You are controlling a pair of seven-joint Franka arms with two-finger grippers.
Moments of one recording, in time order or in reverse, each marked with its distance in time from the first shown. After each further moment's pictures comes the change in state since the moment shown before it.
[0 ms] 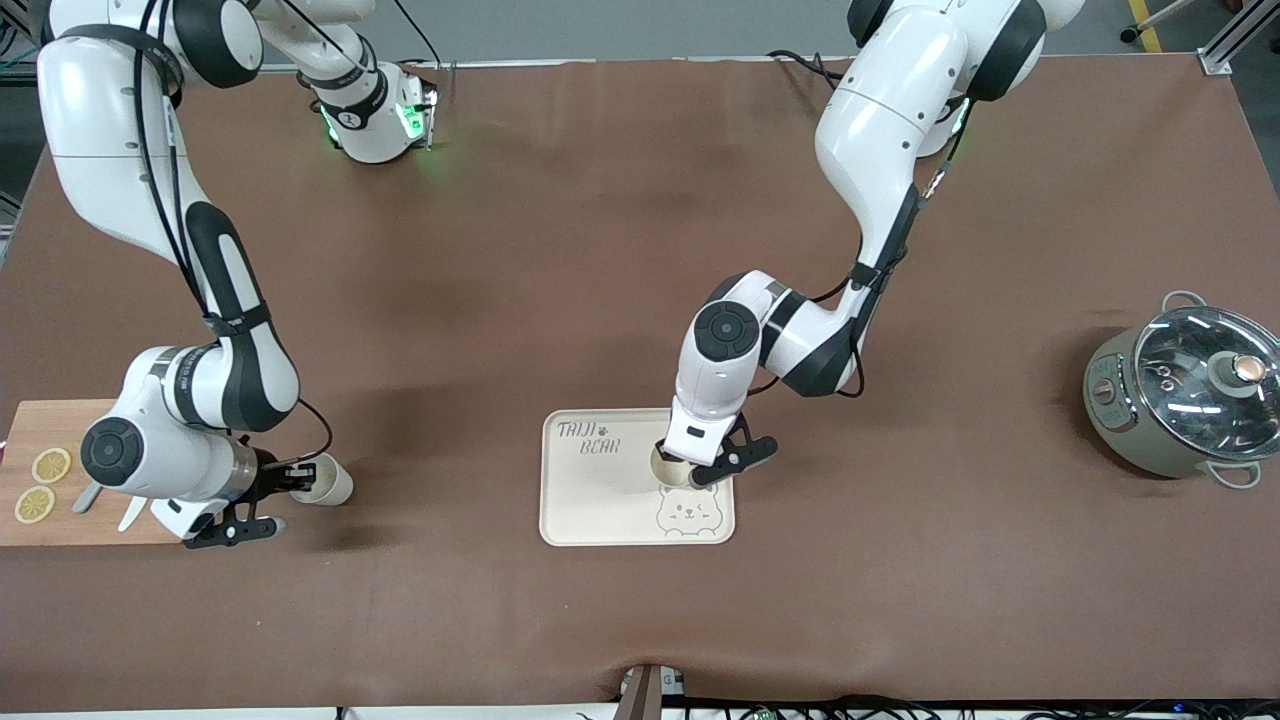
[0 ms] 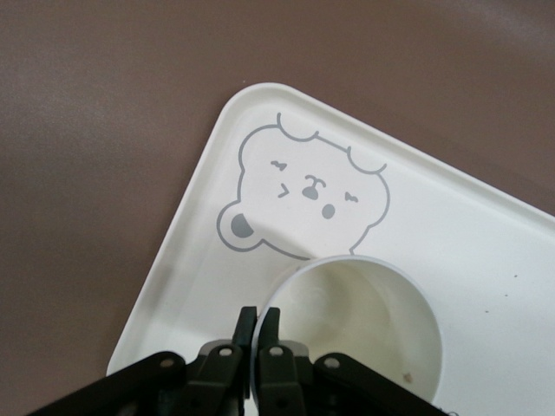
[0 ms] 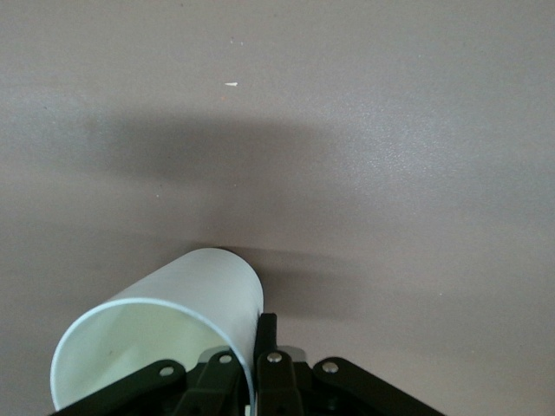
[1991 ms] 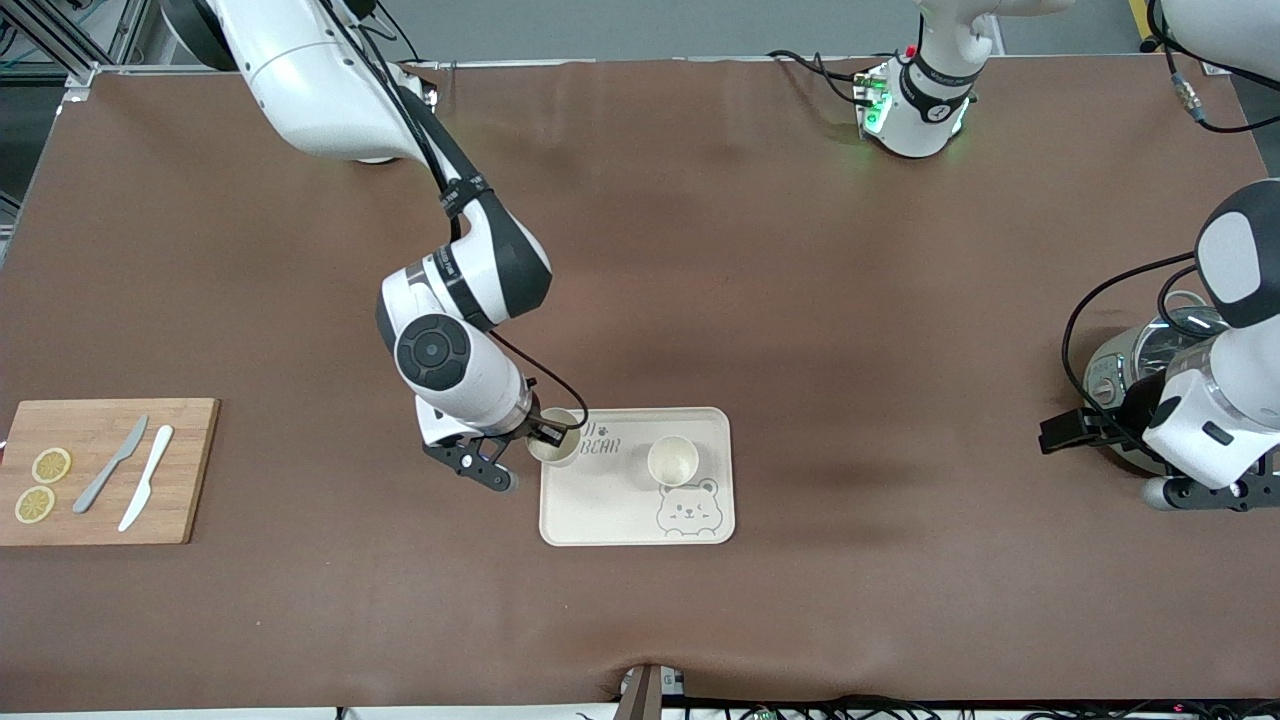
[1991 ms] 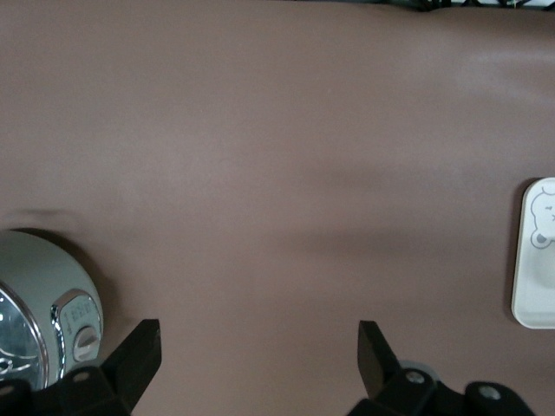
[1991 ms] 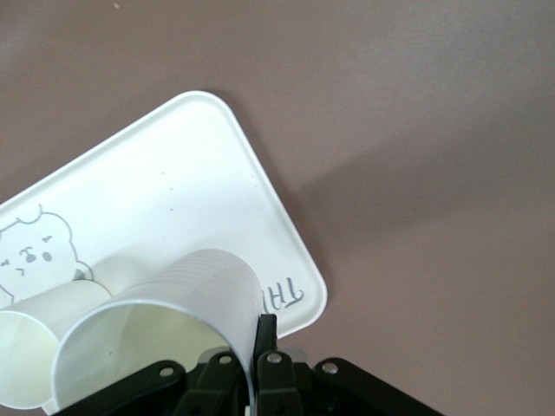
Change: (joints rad) left arm 0.562 -0.418 0.026 0.035 -0.124 -0.591 1.049; right arm 0.519 -0.040 0.018 0.173 0.055 -0.117 1.131
